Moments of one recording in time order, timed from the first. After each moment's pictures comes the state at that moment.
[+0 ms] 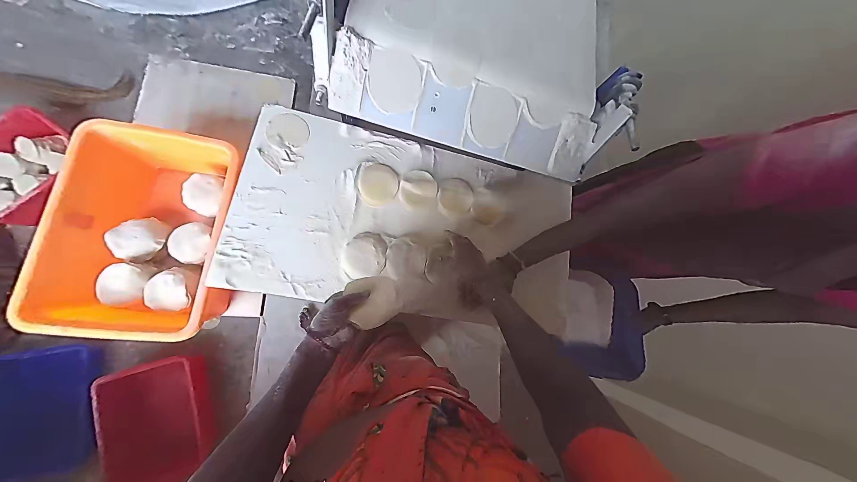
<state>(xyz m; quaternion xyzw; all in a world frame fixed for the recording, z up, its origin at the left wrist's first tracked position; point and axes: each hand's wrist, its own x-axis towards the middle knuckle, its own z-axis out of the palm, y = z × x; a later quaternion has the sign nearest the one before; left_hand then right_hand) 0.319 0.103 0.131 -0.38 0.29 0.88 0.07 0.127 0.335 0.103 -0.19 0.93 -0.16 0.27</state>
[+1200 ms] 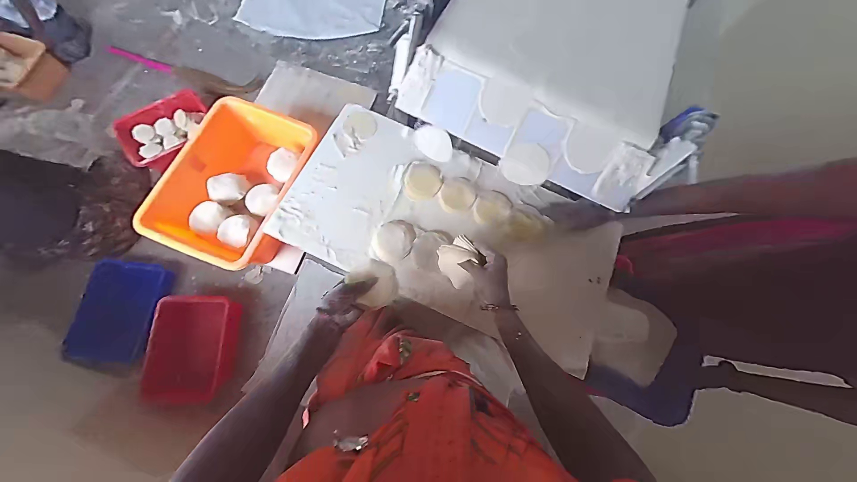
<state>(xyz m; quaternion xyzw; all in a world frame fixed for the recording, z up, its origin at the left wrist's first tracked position) 0.365 0.132 0.140 -0.45 0.26 0.86 -0.05 0.169 0.343 0.126 -0.17 0.85 -0.47 0.18</state>
